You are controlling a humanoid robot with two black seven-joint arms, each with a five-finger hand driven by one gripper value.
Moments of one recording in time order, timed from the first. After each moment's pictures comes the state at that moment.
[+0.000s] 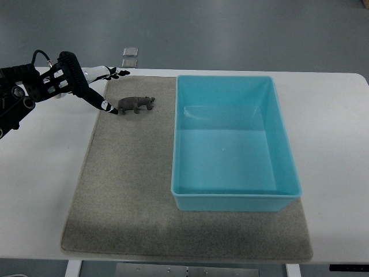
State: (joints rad) left arm -0.92 0.52 -0.61 -0.76 1.43 -0.34 -0.25; right arm 0.00 0.00 0.00 0.08 -0.05 0.25 0.00
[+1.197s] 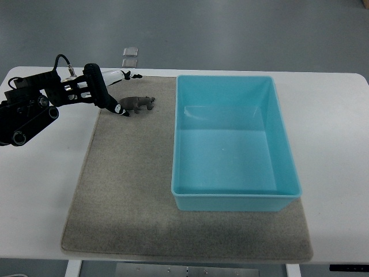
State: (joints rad) left arm -0.96 0.45 -0.45 -0.74 1.44 -0.17 -0.23; right arm 0.00 0.00 0.00 0.08 -0.05 0.25 0.00
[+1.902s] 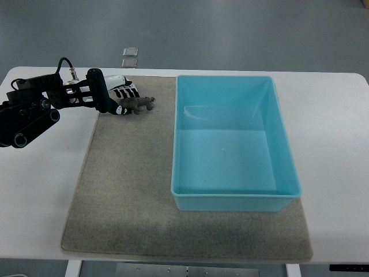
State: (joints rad) left arm -0.97 0.45 -0.41 -0.74 1.45 -0.17 -0.23; right arm 0.00 0.00 0.00 0.08 -0.05 0.25 0.00
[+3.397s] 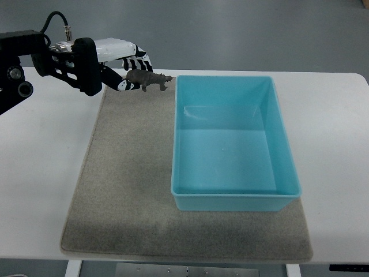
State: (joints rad) left arm -1.11 0.72 -0.42 -1.25 1.51 -0.23 -0.24; right arm 0.00 0.00 0.00 0.08 -0.05 0.25 0.00
